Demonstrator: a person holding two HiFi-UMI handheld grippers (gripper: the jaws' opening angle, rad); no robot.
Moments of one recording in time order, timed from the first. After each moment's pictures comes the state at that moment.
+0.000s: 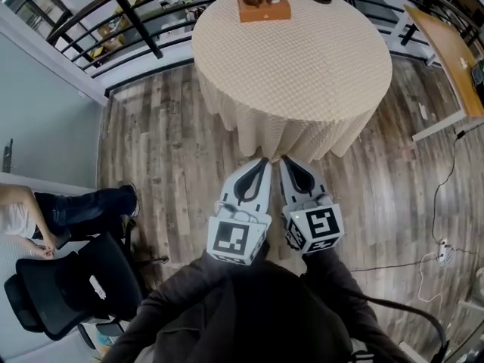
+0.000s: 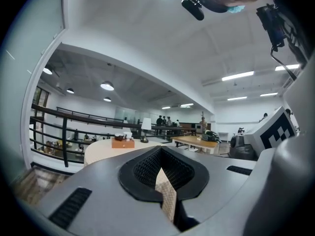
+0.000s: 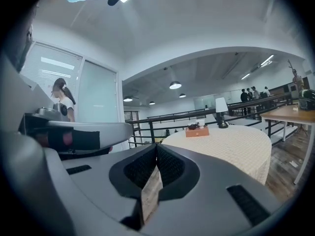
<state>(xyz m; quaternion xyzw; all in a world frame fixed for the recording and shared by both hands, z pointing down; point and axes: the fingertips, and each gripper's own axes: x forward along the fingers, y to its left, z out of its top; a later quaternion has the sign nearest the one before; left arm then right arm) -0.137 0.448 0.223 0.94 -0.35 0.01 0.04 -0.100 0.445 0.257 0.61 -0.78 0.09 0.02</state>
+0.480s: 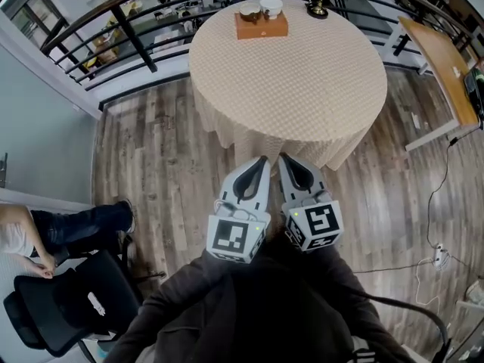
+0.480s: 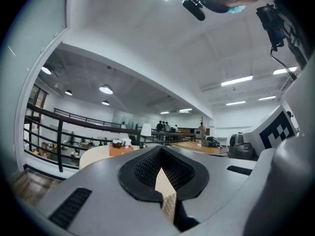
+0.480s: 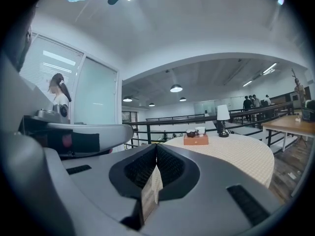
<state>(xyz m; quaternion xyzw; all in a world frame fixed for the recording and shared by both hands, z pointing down) -0.133 0.394 0.199 0.94 -0.34 -0.02 0.04 -0.096 0.390 0.230 0.62 -0.78 0.05 0.03</state>
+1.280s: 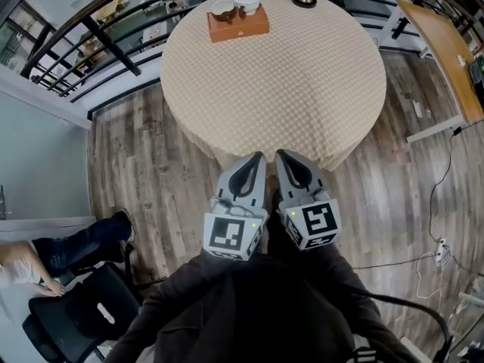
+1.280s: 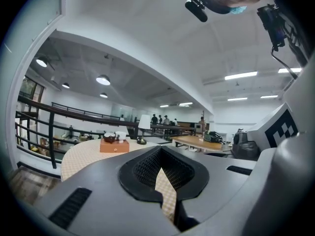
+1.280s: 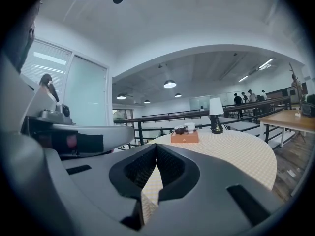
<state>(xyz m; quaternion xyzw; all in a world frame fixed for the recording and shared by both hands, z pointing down) -0.044 0.307 0.229 0.94 -0.33 0.02 0.05 -0.006 0.310 0.254 0.63 -0.77 0.08 0.03</state>
